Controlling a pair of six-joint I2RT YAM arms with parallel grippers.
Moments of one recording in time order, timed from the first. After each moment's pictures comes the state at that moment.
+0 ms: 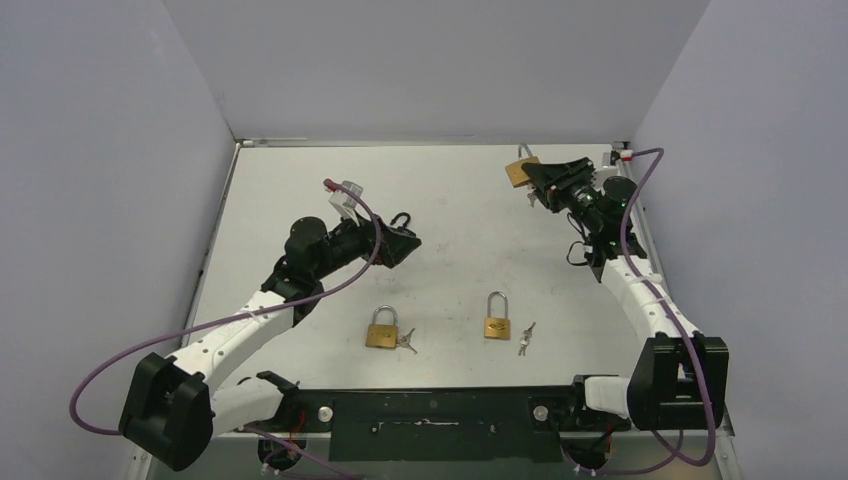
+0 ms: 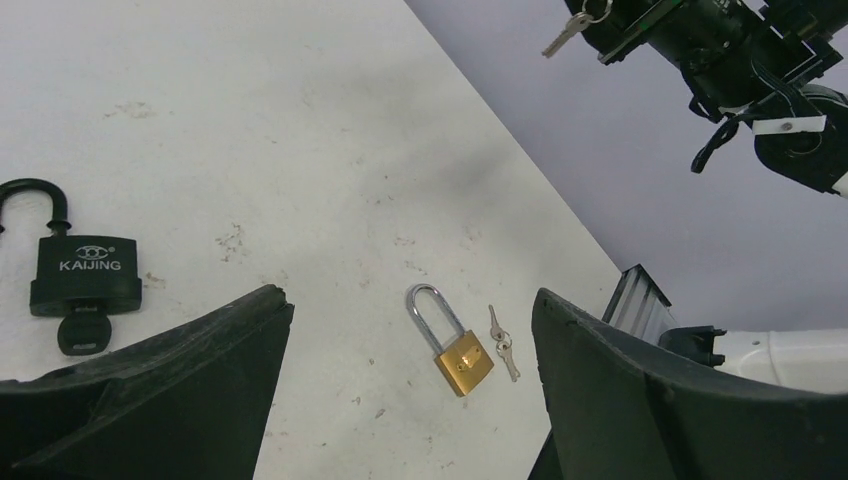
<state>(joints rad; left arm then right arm) -0.50 1.15 0.66 0.40 0.42 -0.59 0.05 1.26 0.82 0.45 -0.52 1.39</state>
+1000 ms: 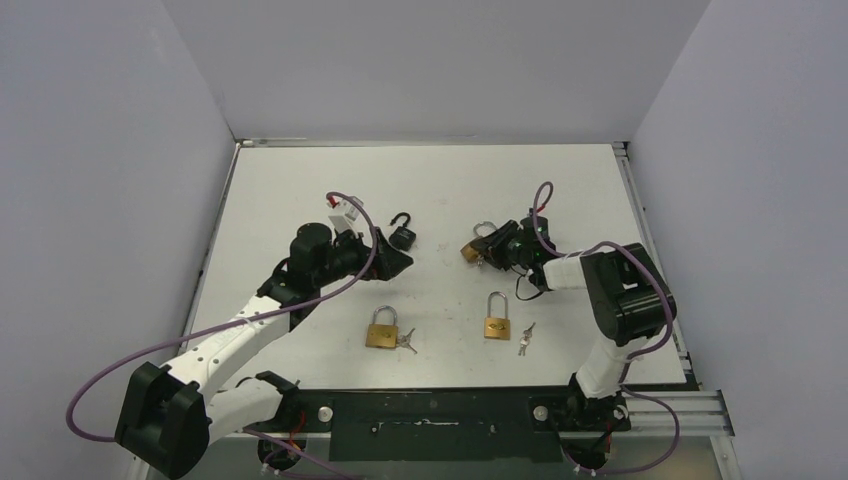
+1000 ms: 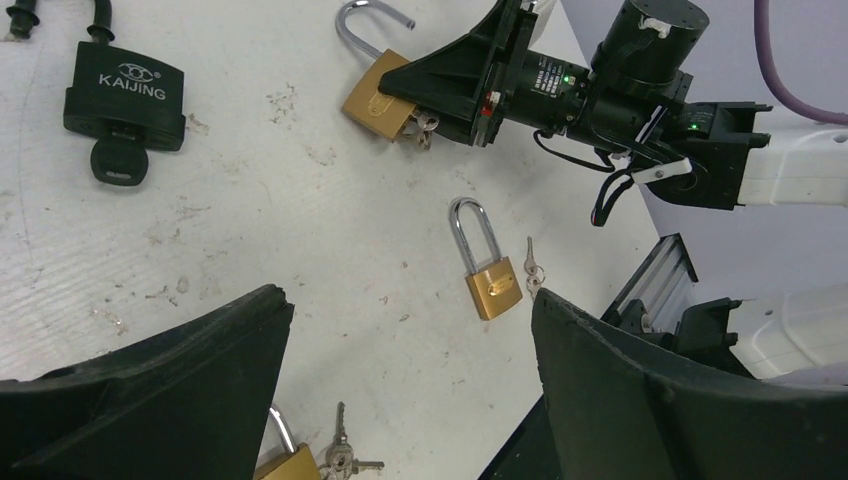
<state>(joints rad) -0.49 1.08 0.64 0.11 0.35 -0.62 0.27 1.75 0.68 0.47 -0.30 1.09</state>
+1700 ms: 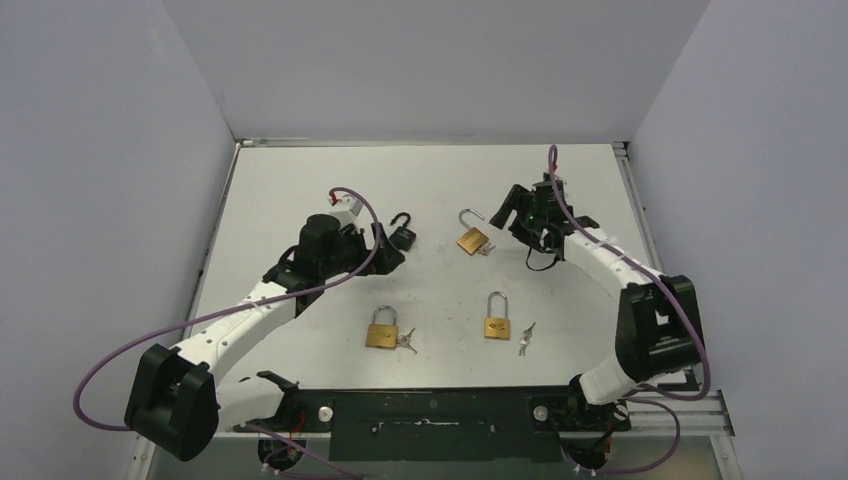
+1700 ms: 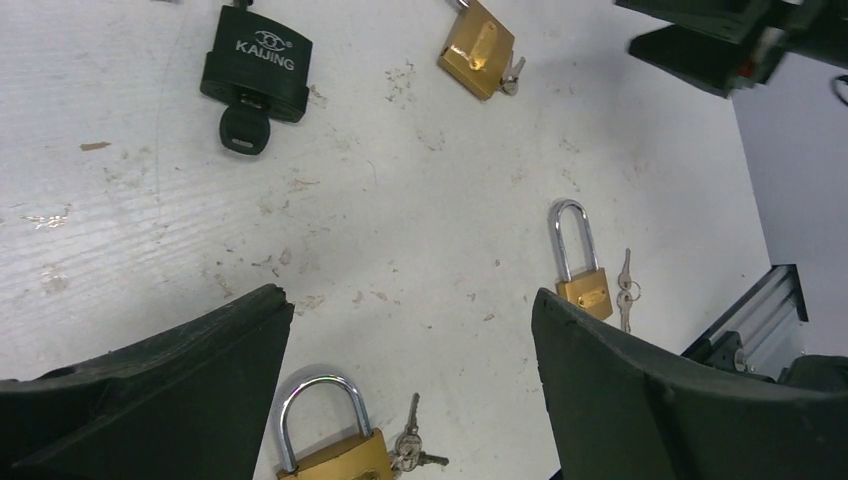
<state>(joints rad) -0.48 1.18 0.72 -0.05 0.24 -0.54 0.25 1.61 1.00 -0.15 -0.09 0.72</state>
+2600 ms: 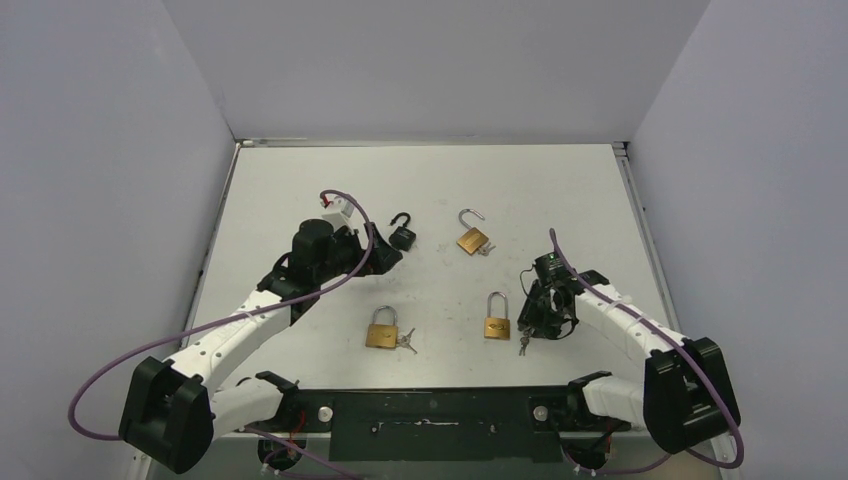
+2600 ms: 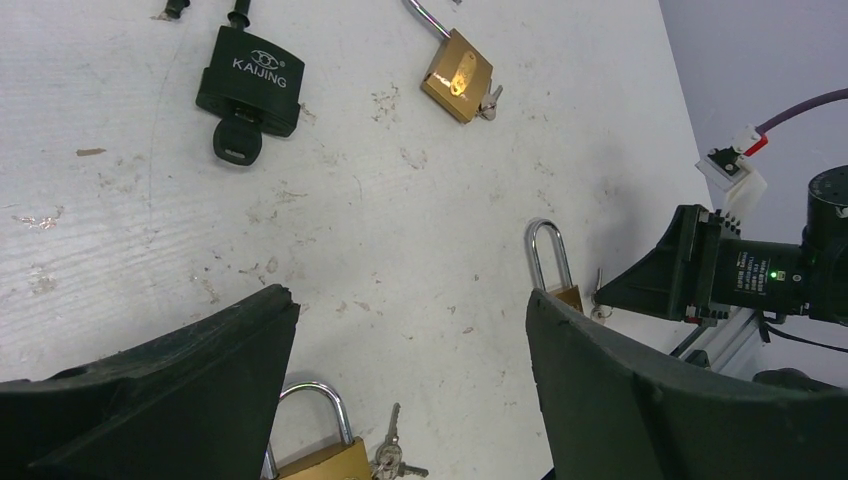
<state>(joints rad) -0.47 1.12 0.68 0.00 0.21 -0.59 0.32 1.18 0.59 -0.73 -0.01 0.75</state>
